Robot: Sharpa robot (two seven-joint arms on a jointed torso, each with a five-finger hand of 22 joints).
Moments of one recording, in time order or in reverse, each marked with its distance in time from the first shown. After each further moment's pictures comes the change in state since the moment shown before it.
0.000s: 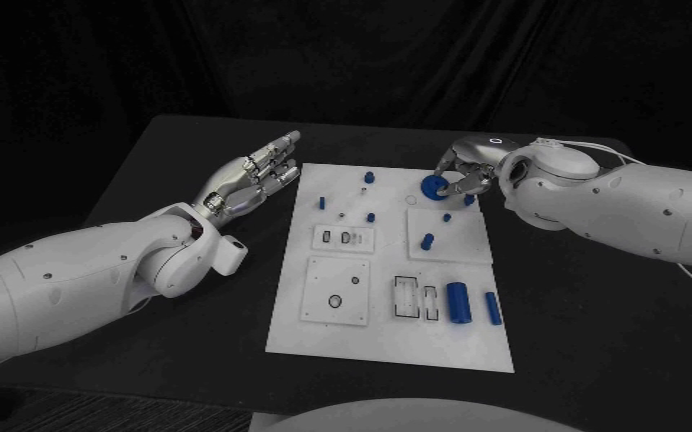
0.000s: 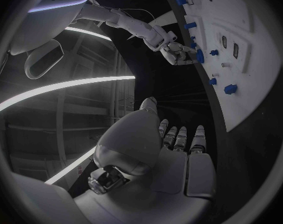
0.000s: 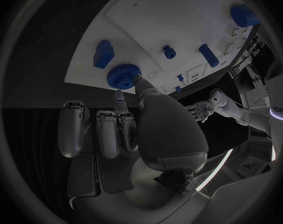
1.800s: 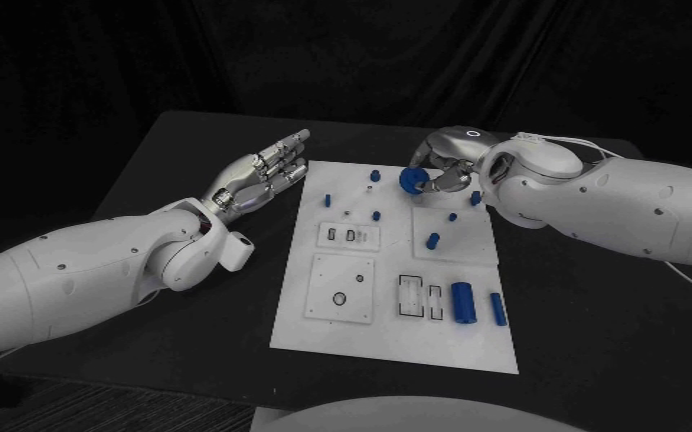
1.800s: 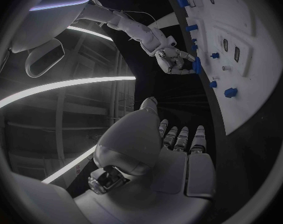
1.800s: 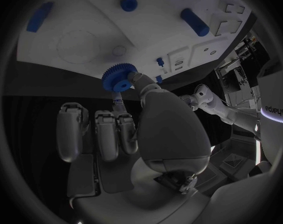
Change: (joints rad) left arm -0.001 0.009 0.000 -0.011 0.000 0.027 0.000; left_hand 0.004 -0.004 0.011 0.000 0.009 -0.004 -0.004 0.000 0.000 0.000 0.014 0.000 0.000 0.000 0.043 0.000 0.000 0.000 0.000 0.021 0.000 0.001; right arm 0.028 0.068 0.001 0.067 -0.016 -0.054 0.055; right_hand 0.037 -0.022 0.105 -0.060 0.316 0.096 0.057 0.058 -0.003 0.001 0.009 0.000 0.000 0.000 0.000 0.000 0.000 -0.016 0.030 0.005 0.019 0.000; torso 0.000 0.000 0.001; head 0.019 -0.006
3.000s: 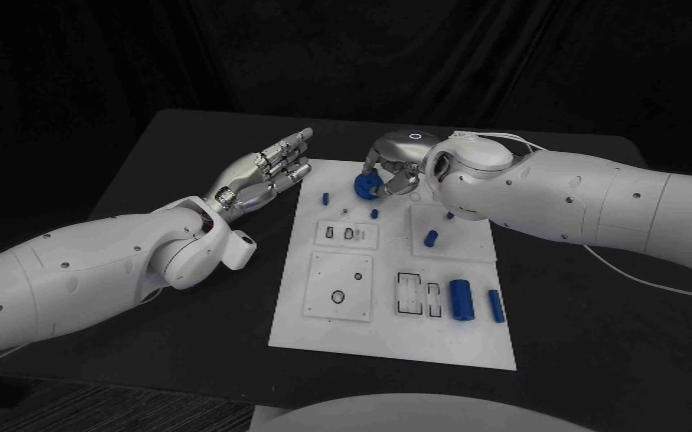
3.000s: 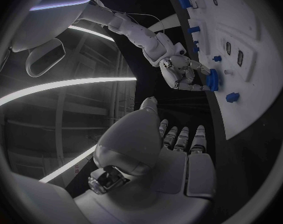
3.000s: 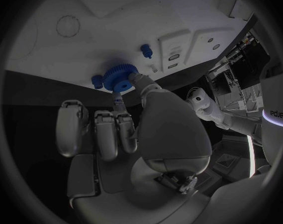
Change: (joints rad) left arm 0.000 0.017 0.000 -0.006 0.000 0.012 0.000; left_hand 0.004 -0.004 0.000 0.000 0.004 0.000 0.000 0.000 0.000 0.000 0.000 0.000 0.000 0.000 0.007 0.000 0.001 0.000 0.000 0.007 0.000 0.000; right arm -0.023 0.211 0.000 -0.157 0.006 0.048 0.058; right_hand -0.011 -0.011 0.024 0.021 -0.027 -0.015 -0.022 -0.062 0.018 -0.002 0.023 0.000 0.001 -0.001 0.021 0.000 0.000 0.000 -0.031 0.028 -0.050 0.000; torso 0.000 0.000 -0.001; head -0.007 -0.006
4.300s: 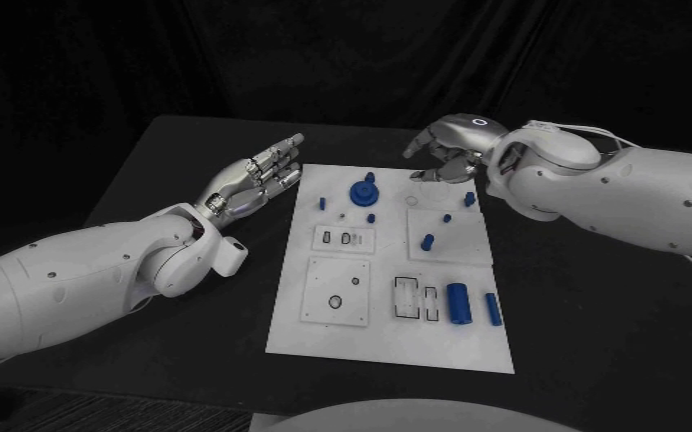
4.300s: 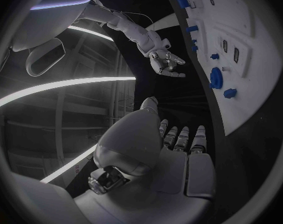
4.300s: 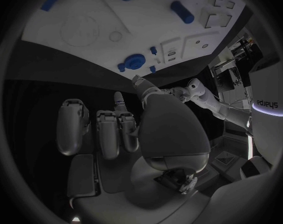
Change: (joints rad) left arm -0.003 -0.020 0.000 0.002 0.000 0.002 0.000; left_hand 0.008 0.000 0.006 -0.006 0.016 0.000 0.000 0.000 0.000 0.000 0.000 0.000 0.000 0.004 0.003 0.000 0.000 0.000 0.000 0.007 0.000 0.000; right arm 0.072 -0.339 0.002 0.249 0.001 -0.068 0.001; right_hand -0.046 0.017 -0.026 0.047 -0.256 -0.135 -0.031 0.024 -0.061 0.000 -0.036 0.000 0.000 0.000 -0.025 0.000 0.000 0.000 0.006 -0.031 -0.014 0.000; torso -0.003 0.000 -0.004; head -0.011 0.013
